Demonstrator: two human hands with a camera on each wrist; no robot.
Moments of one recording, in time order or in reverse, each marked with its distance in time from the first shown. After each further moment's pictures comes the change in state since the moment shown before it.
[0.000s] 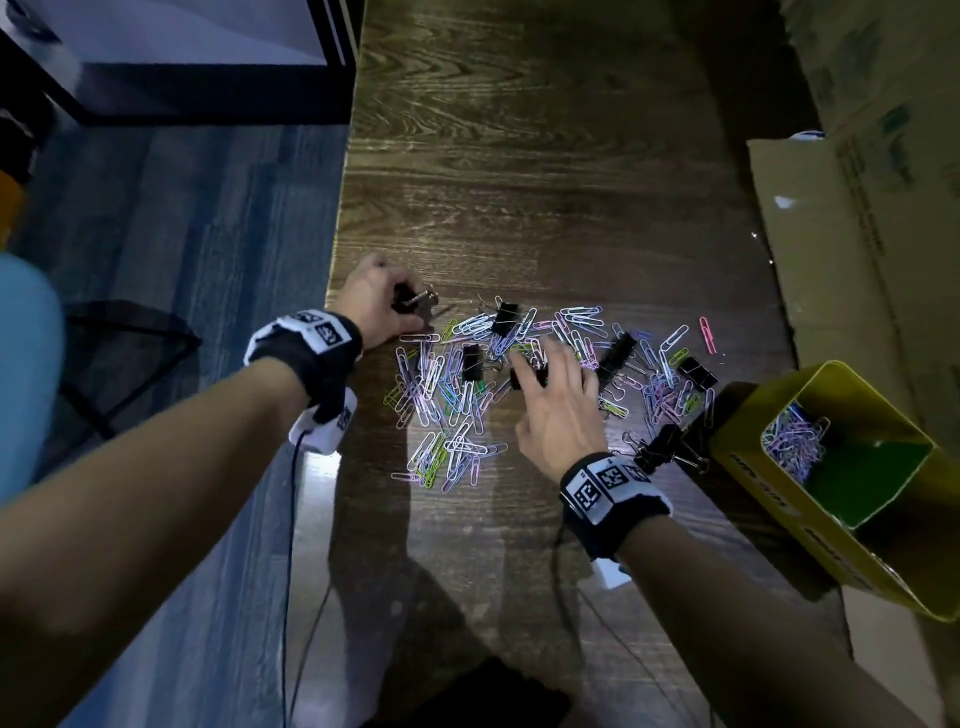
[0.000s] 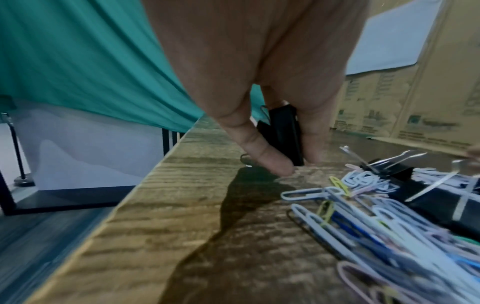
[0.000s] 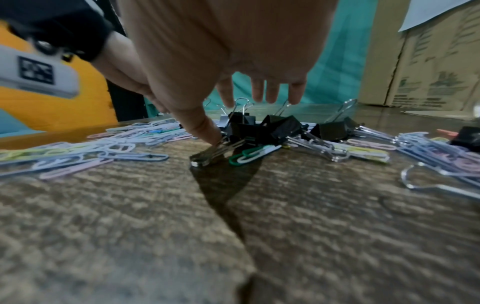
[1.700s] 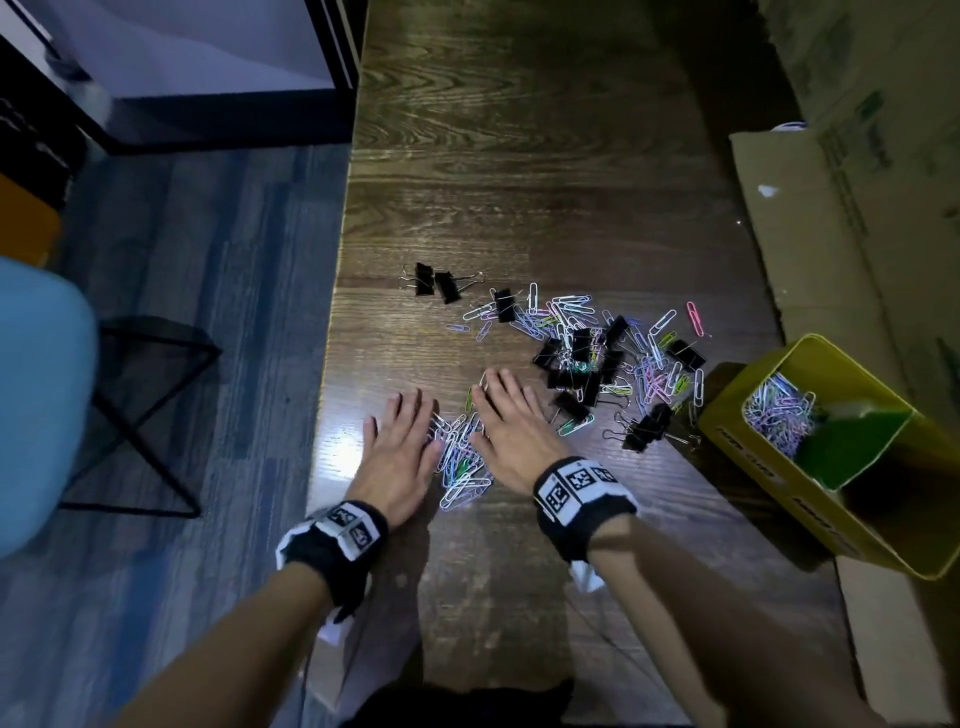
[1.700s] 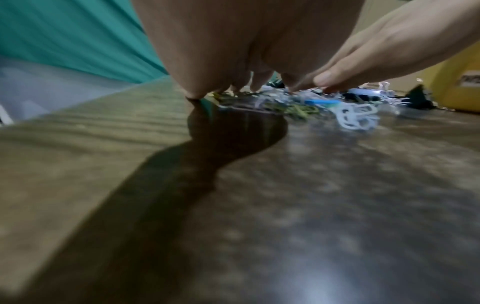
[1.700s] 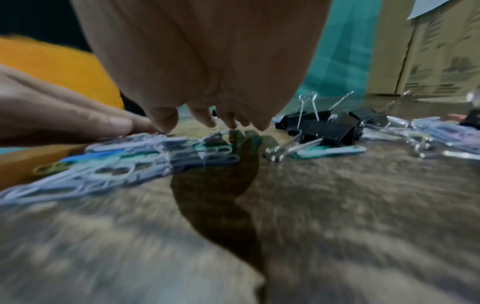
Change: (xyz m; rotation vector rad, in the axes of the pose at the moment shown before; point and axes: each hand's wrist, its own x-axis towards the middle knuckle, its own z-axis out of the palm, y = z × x) left_hand -0.155 -0.021 0.110 0.134 -0.115 0.051; right_hand -0.028 -0.019 0.023 0.110 -0.283 -0.195
